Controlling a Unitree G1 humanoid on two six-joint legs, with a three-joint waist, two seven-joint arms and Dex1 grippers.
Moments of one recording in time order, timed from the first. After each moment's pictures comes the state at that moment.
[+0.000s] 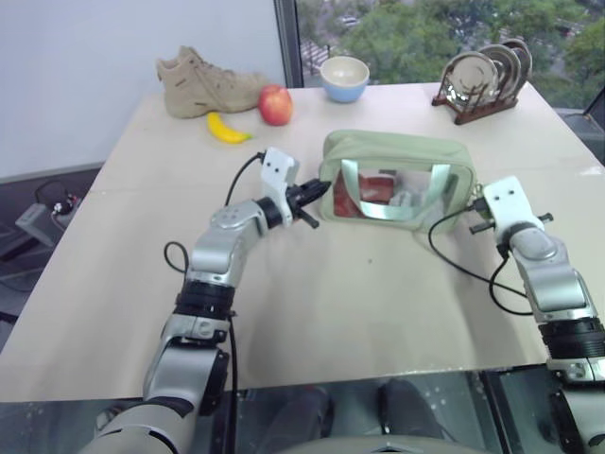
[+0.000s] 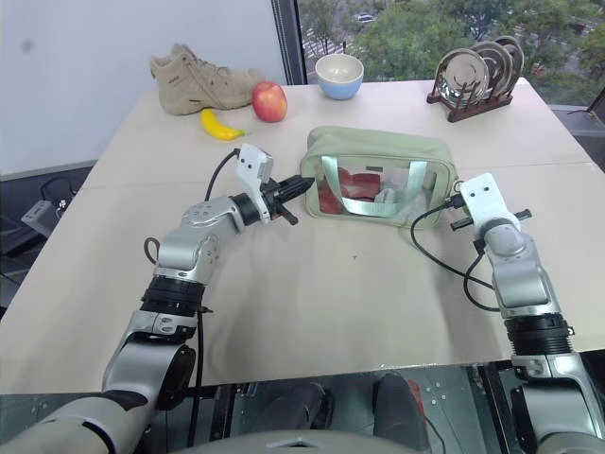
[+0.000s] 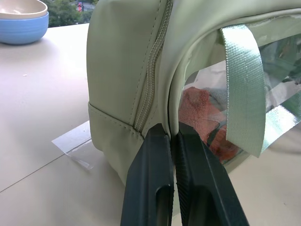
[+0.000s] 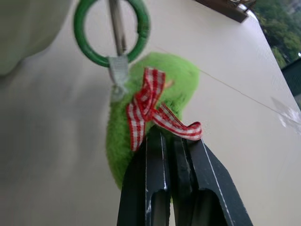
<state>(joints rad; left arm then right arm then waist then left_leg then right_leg) -0.66 0.32 -0.04 0.27 -0.32 0.38 -0.68 -0.43 -0.55 0.00 0.11 -0.10 0.56 0.18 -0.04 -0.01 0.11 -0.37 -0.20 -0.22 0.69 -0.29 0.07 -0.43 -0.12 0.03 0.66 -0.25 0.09</state>
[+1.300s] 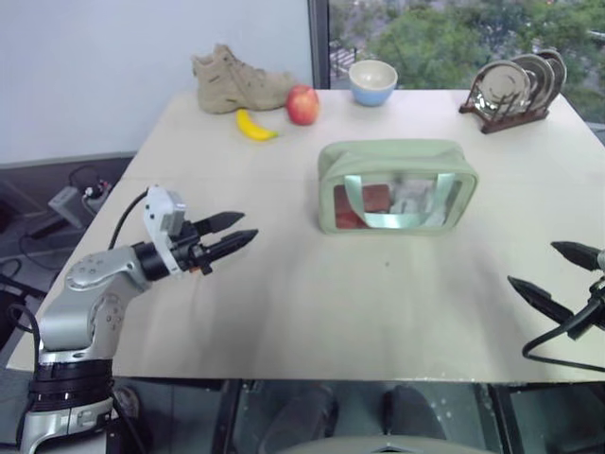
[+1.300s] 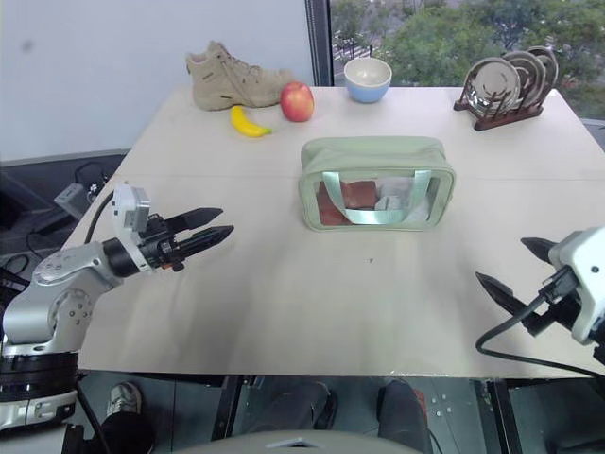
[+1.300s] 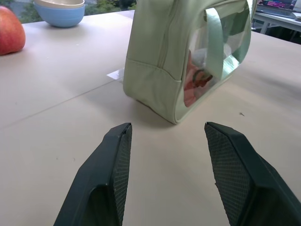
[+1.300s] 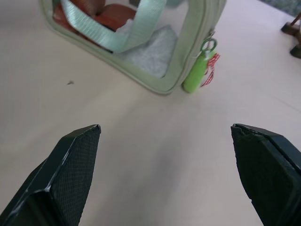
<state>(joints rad) -0.19 0.72 0.27 -0.10 -0.59 0.45 -1.04 0.40 -0.77 -0.79 -0.83 0.61 0.80 0.76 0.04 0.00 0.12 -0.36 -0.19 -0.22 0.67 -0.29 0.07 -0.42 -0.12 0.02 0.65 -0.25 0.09</state>
